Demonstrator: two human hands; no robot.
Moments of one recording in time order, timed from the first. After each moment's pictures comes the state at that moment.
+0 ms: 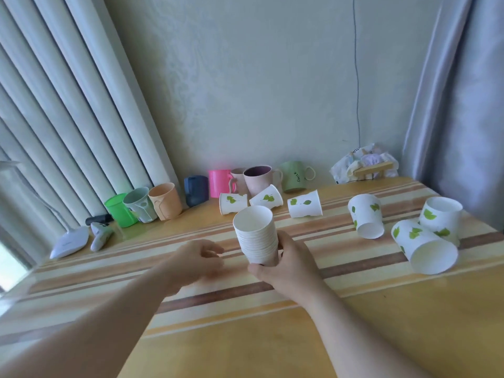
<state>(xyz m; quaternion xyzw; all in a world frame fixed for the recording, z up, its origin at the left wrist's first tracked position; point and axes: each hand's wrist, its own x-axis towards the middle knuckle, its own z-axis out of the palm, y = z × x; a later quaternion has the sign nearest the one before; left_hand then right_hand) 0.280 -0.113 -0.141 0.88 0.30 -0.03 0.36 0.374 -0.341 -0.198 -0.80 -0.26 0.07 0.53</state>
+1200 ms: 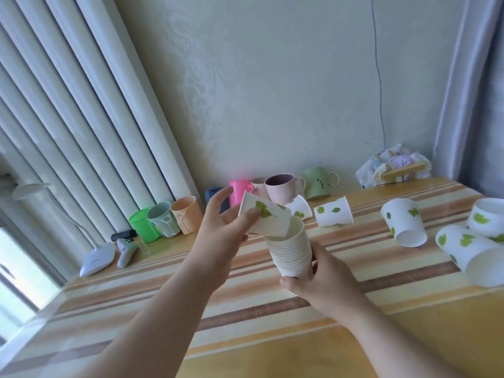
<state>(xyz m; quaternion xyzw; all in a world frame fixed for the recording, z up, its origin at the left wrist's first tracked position) 0.291 -0.163 -0.072 0.71 0.11 0.23 0.66 0.371 -0.339 -0.196 -0.81 -0.26 0.06 0.53</state>
